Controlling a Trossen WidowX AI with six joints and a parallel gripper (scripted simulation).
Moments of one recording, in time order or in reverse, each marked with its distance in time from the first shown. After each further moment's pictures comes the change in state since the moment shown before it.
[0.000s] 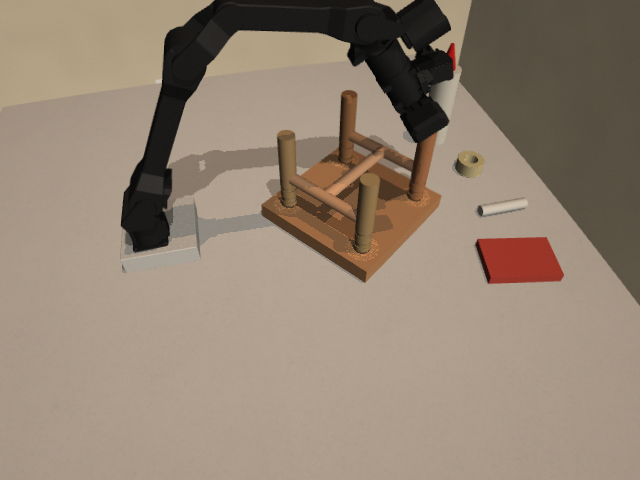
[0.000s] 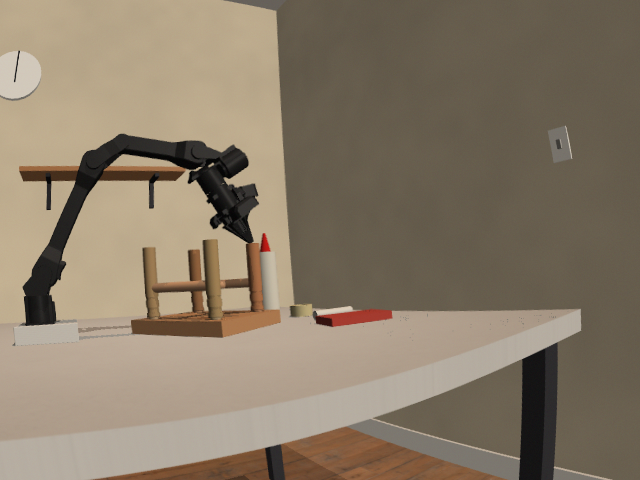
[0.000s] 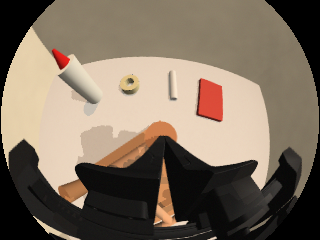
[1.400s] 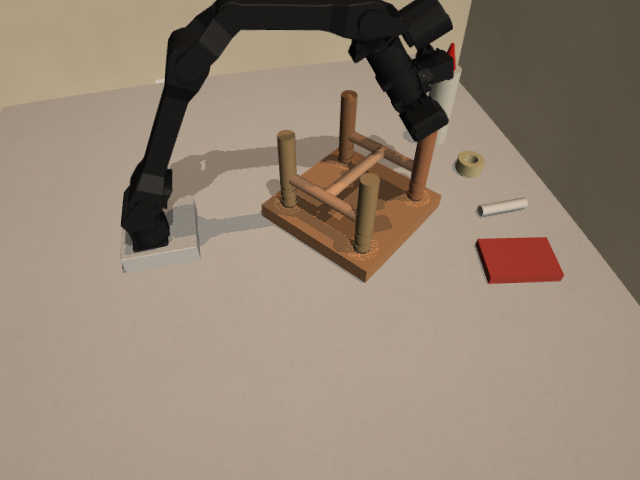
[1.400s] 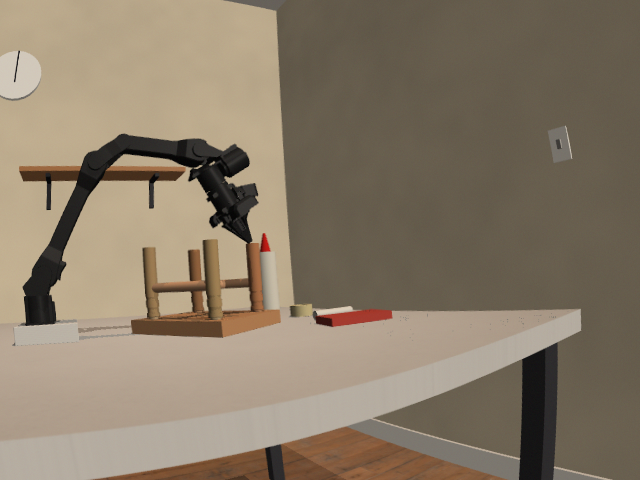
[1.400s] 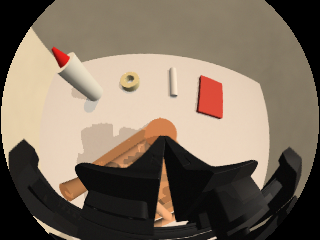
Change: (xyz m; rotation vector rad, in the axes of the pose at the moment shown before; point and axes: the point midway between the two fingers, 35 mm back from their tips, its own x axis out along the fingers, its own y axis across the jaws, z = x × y) arm -0.003 0.000 -0.001 0.000 0.031 0.000
